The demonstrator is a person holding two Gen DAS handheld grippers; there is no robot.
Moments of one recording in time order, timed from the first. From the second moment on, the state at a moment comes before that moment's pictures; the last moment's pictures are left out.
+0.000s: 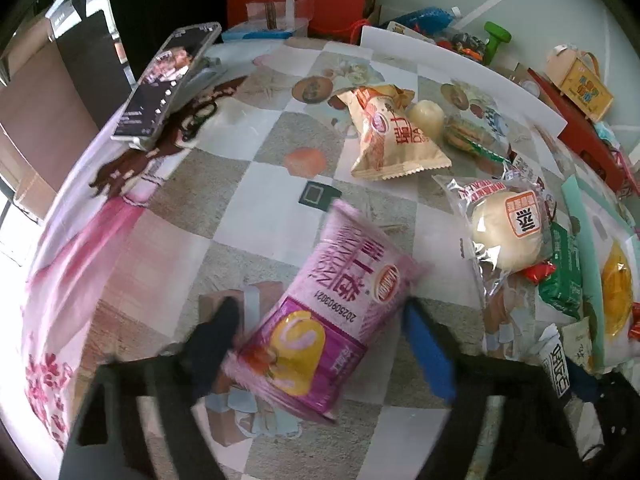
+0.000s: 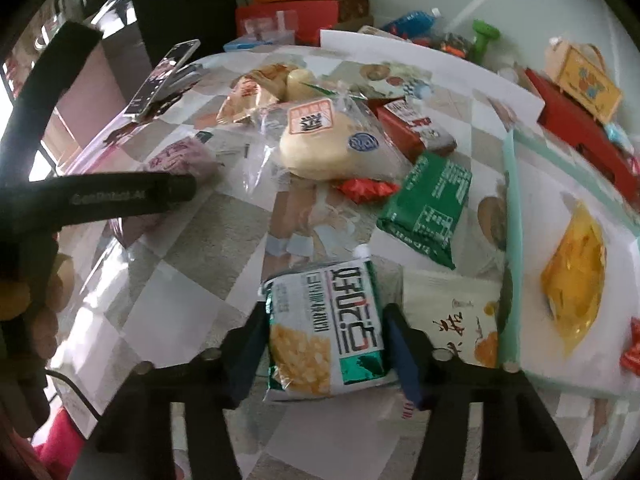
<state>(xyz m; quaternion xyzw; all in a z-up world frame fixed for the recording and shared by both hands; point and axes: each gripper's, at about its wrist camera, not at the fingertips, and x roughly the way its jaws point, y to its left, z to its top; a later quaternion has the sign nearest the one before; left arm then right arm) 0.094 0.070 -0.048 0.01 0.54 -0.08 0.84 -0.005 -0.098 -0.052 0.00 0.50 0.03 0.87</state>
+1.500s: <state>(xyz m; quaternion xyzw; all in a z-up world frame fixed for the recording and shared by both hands) 0.048 -0.121 0.049 0.06 0.43 -0.26 0.86 -0.064 -0.336 0.029 0.19 0.34 -0.20 0.90</state>
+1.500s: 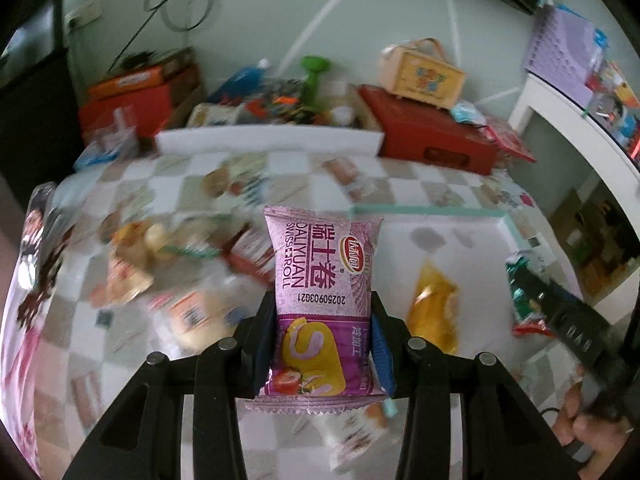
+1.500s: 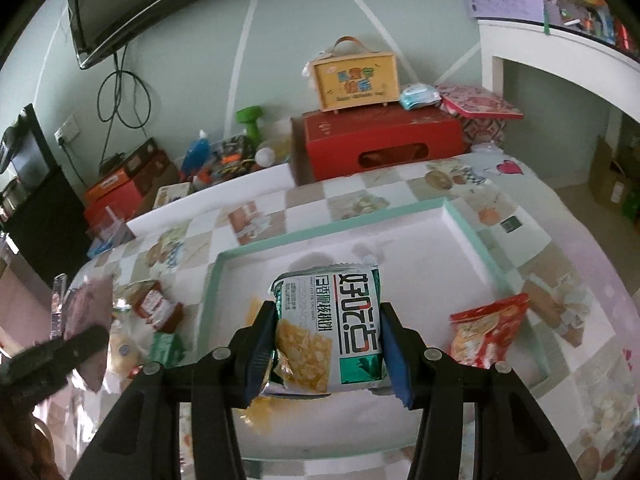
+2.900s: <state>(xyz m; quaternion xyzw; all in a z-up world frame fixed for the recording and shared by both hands) 0.078 -0.151 0.019 0.04 0.44 -0.24 0.86 -0.054 -0.359 0.014 0.12 0.36 -0.26 0.89</state>
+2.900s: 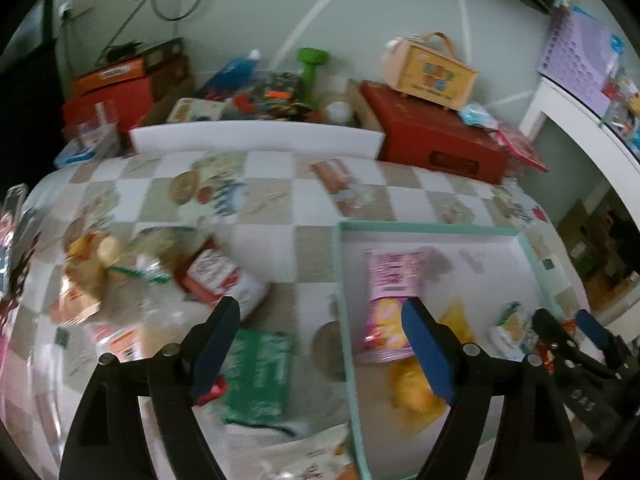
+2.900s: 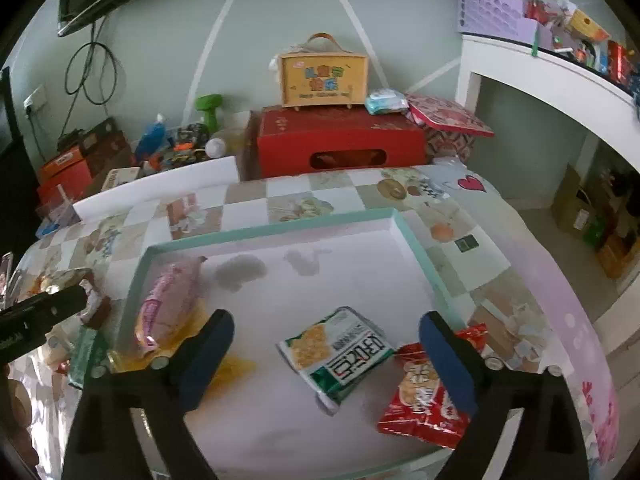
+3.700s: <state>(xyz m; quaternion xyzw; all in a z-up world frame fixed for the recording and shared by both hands) 0.055 -0.014 0.038 0.01 0.36 -0.12 0.92 -0.052 -0.264 0.029 0.12 0.30 -0.14 0.94</state>
